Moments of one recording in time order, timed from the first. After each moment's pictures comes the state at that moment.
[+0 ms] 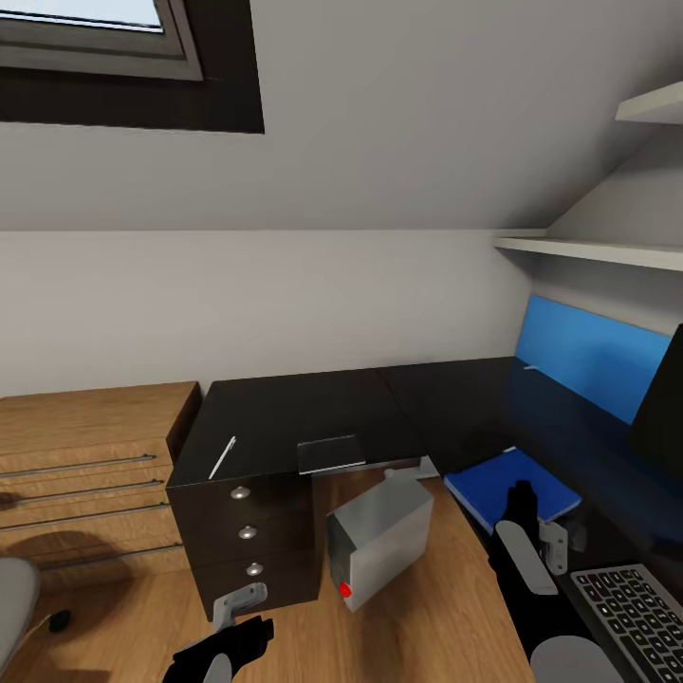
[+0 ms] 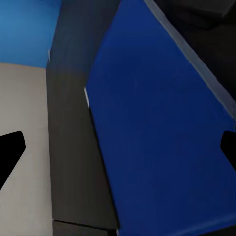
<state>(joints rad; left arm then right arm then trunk) -0.07 -0.11 -0.10 -1.28 0.45 0.62 0.45 -0.50 0.02 -0.15 -0.91 -1.35 -0.54 -0.33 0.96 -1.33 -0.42</state>
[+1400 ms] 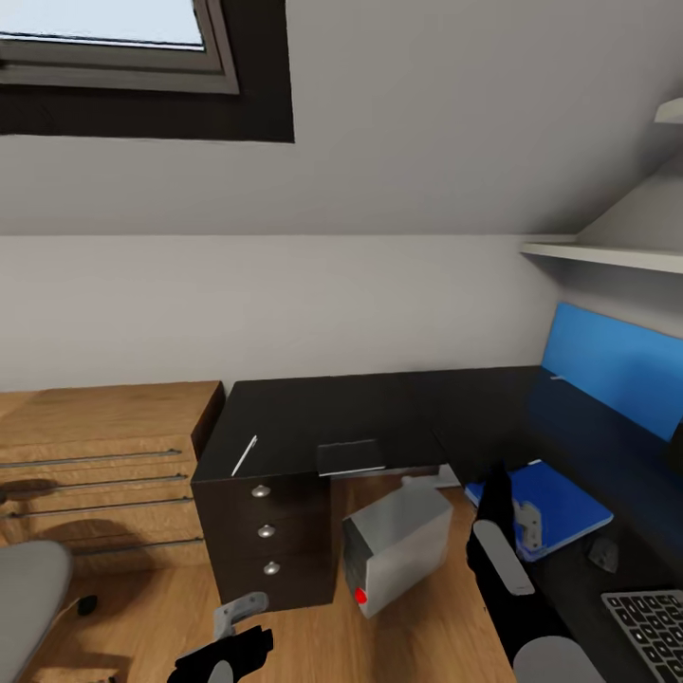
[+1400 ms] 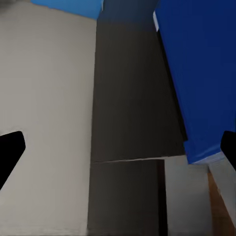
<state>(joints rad) -0.07 -0.11 -0.10 -1.24 0.45 0.61 0.45 -0.50 0.05 -0.06 -0.92 -1.35 -0.56 -0.17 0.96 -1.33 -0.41</state>
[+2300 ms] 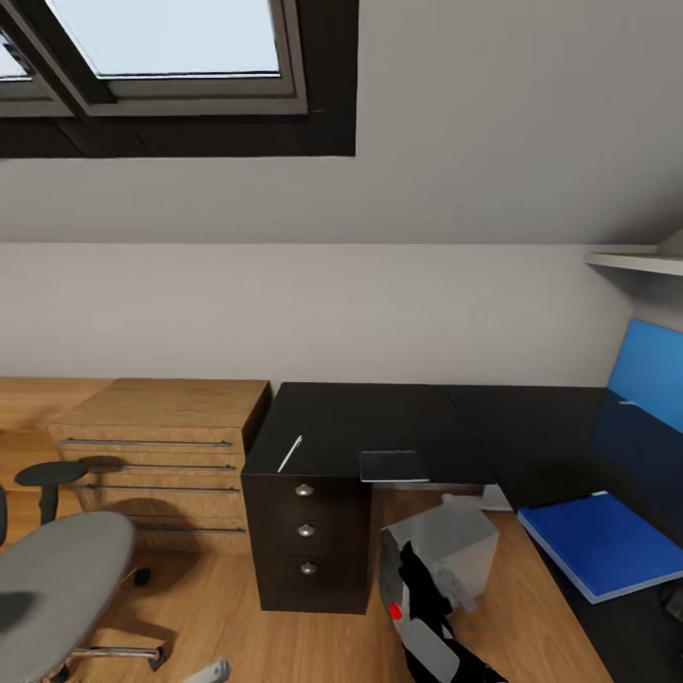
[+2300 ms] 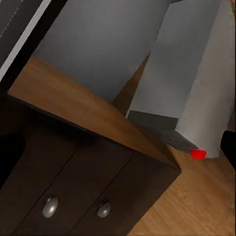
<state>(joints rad) -0.07 -0.04 -0.10 -0.83 0.43 0.23 0.44 -0.50 0.12 0.55 -0.38 -1.34 -0.57 -0.16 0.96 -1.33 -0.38</state>
